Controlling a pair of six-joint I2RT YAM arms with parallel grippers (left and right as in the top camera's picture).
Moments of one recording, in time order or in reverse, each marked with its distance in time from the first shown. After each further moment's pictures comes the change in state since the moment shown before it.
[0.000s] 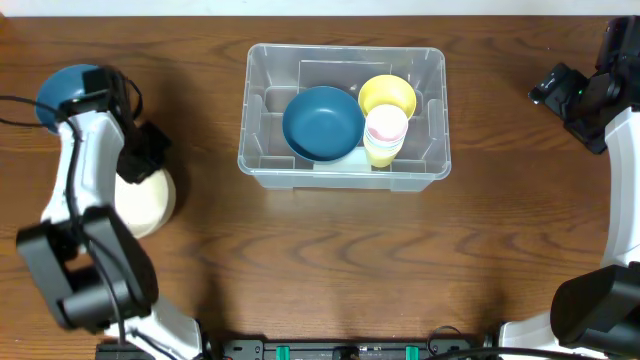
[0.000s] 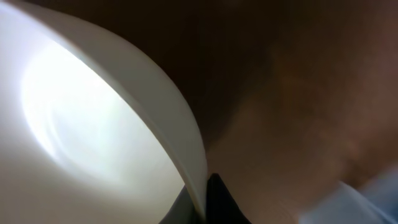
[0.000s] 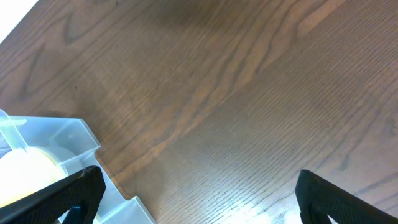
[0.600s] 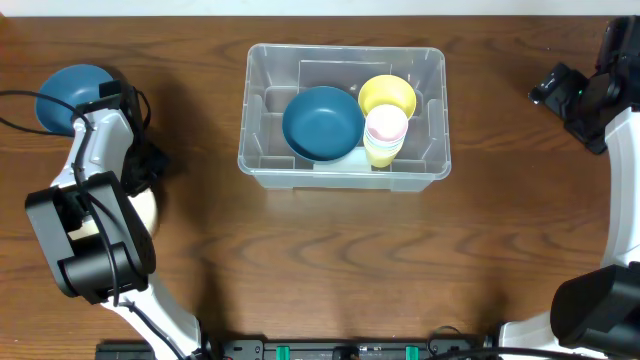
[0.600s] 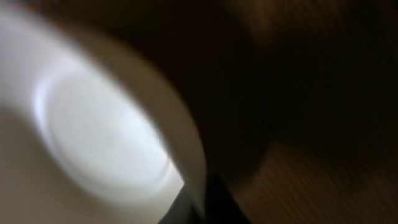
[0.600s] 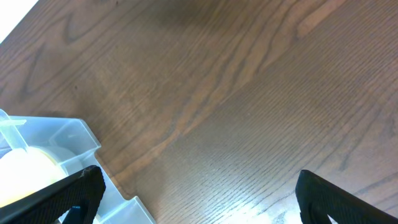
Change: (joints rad) left arm 0.004 0.160 -0.022 0.003 -0.272 -0.106; right arm 0.000 0.000 0.000 0.000 0.000 0.000
